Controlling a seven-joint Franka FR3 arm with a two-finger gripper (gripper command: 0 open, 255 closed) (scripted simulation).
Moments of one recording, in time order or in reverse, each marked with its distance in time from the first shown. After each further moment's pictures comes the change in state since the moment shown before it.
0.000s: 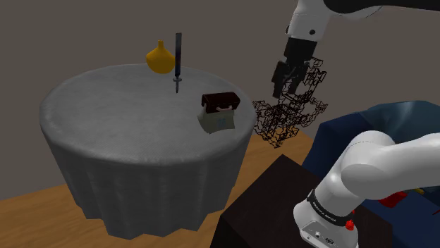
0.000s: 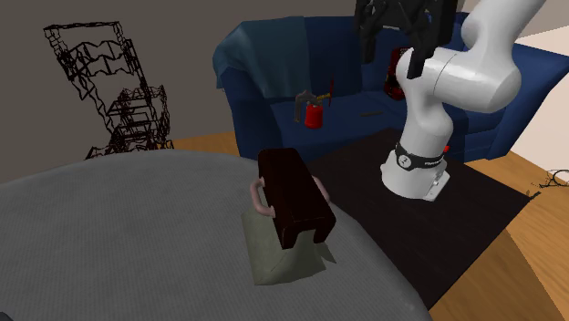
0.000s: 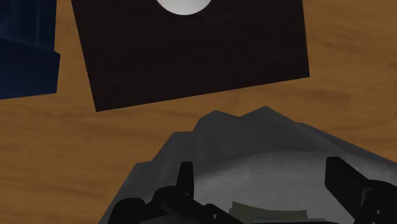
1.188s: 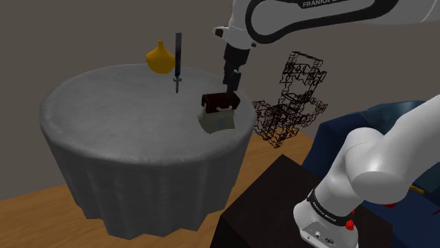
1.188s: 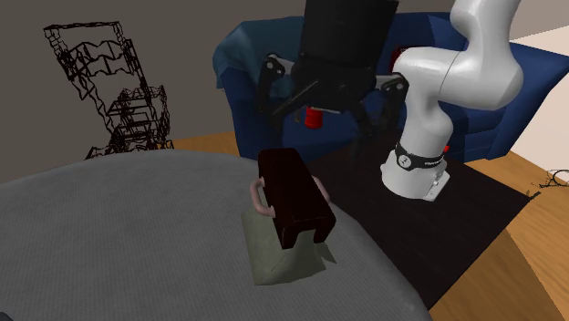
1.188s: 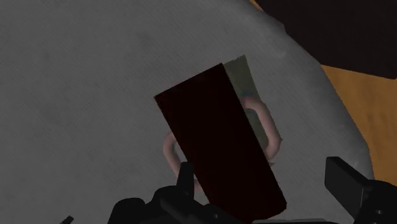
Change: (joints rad) arm 0.236 0.465 -0.053 0.165 -0.167 0.475 -0.751
